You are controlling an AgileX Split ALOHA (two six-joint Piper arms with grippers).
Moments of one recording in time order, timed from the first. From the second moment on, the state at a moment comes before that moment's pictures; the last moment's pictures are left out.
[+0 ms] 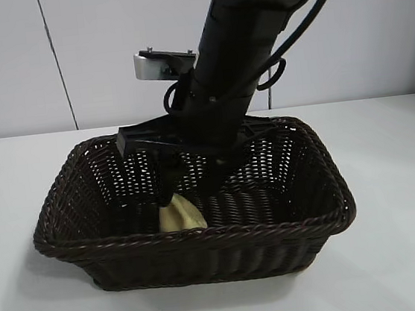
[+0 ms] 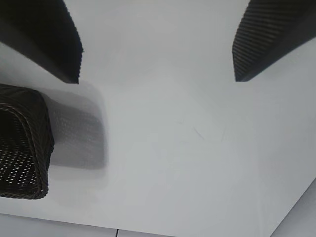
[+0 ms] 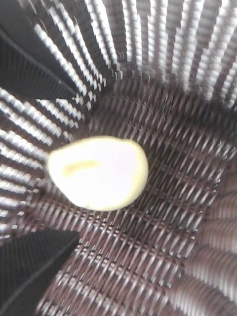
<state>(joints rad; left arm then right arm) 0.01 -0.01 -0.49 0.02 1.12 -0.05 0.65 1.96 -1.36 0.21 0.69 0.06</state>
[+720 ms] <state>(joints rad) 0.01 -0.01 -0.49 0.02 1.12 -0.05 0.63 1.82 -1.57 0.10 0.96 0.11</state>
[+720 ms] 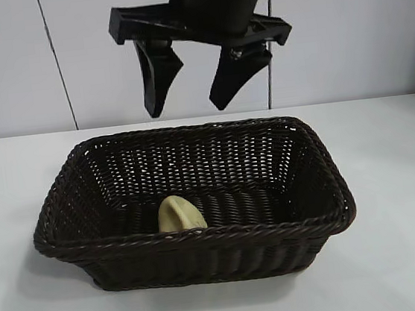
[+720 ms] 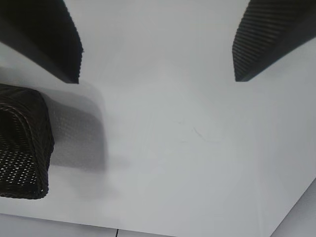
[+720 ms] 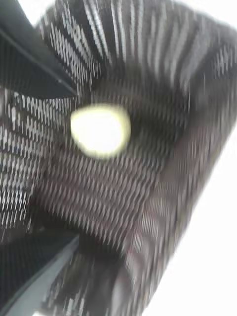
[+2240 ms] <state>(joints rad) 0.01 -0.01 -0.49 0.02 1.12 -0.05 0.01 1.79 -1.54 -0.04 1.22 0.03</state>
